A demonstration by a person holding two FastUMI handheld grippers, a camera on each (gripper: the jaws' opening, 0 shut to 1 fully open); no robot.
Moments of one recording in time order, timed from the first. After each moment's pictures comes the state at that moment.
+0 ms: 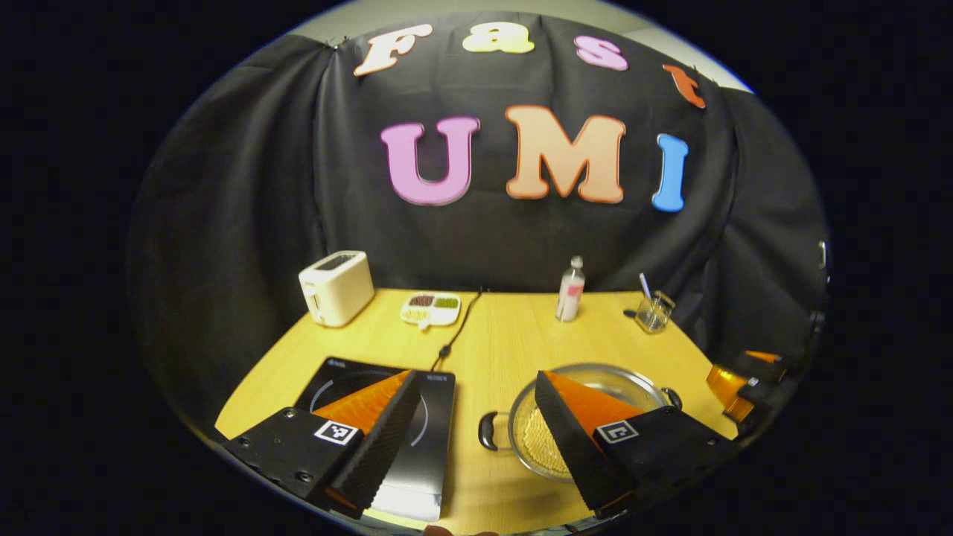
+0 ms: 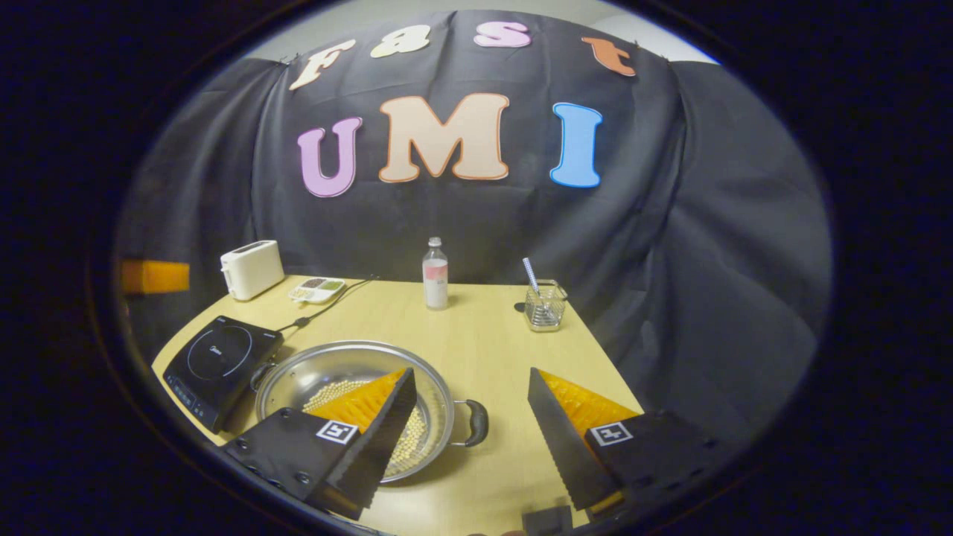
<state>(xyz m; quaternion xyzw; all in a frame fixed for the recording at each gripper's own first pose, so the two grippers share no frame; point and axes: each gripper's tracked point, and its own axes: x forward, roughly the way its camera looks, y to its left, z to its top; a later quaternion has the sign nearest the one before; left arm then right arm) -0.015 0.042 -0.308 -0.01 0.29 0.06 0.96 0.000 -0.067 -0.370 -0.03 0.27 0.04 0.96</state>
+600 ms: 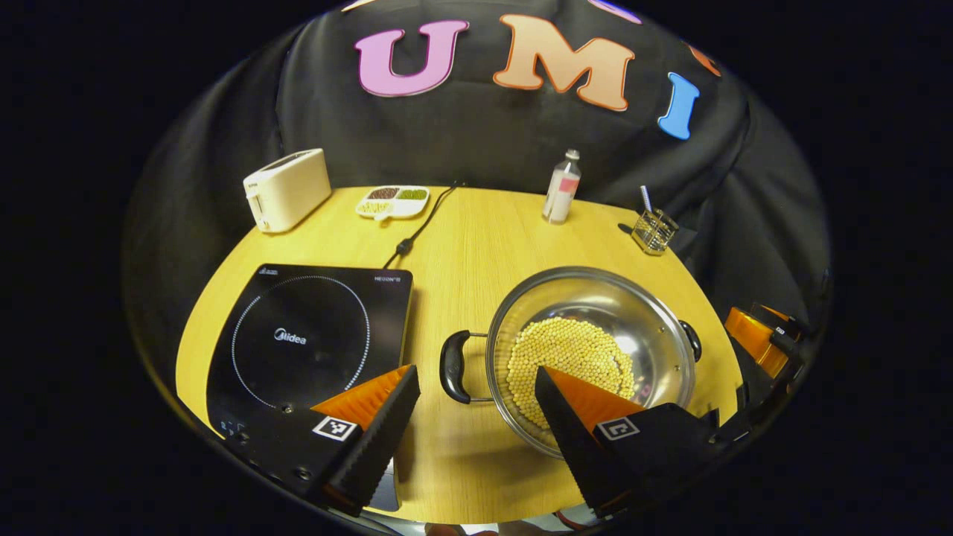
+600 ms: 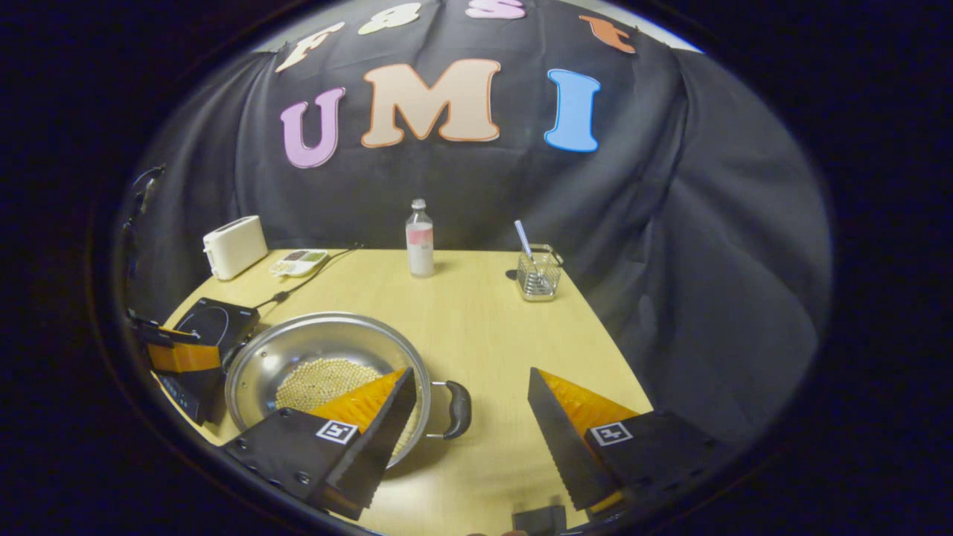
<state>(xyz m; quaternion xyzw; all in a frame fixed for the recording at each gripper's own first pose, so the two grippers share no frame) -0.018 0.018 -0.430 -0.06 0.43 0.02 0.90 0.008 -0.083 -0.426 -0.03 0.34 0.03 0.94</state>
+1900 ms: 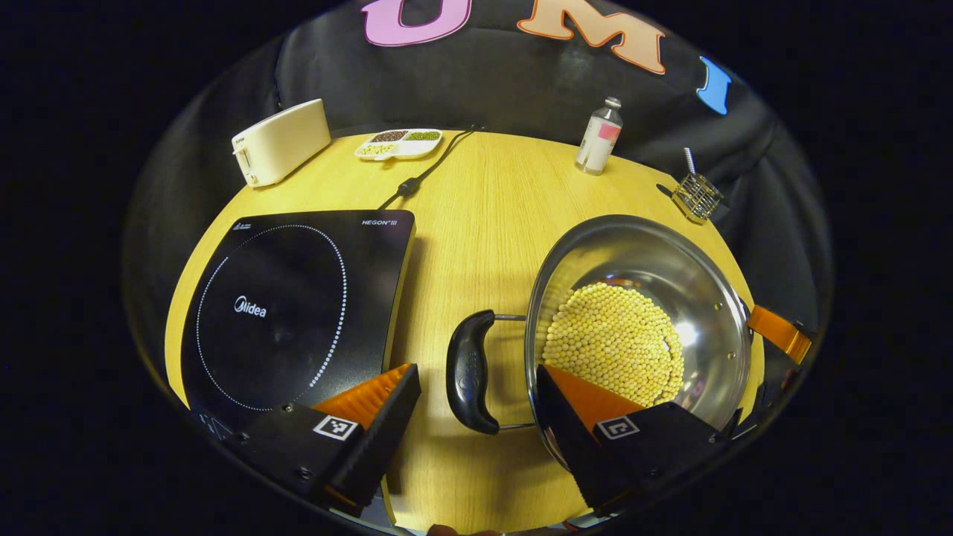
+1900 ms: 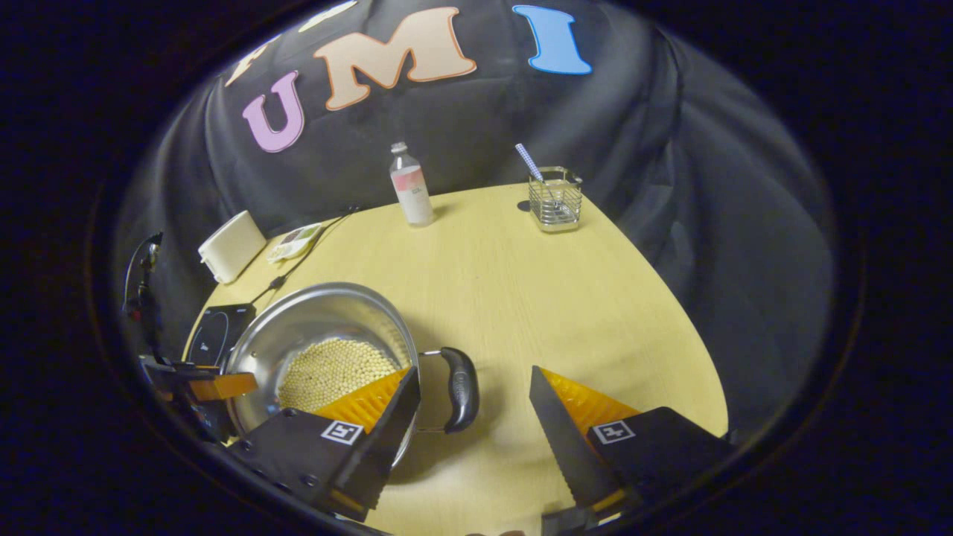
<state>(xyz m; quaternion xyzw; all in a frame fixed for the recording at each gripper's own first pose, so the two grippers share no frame) -0.014 0.032 -0.500 -0.07 0.51 0.05 0.86 0.018 -0.075 -0.500 0.06 0.45 0.05 0.89</state>
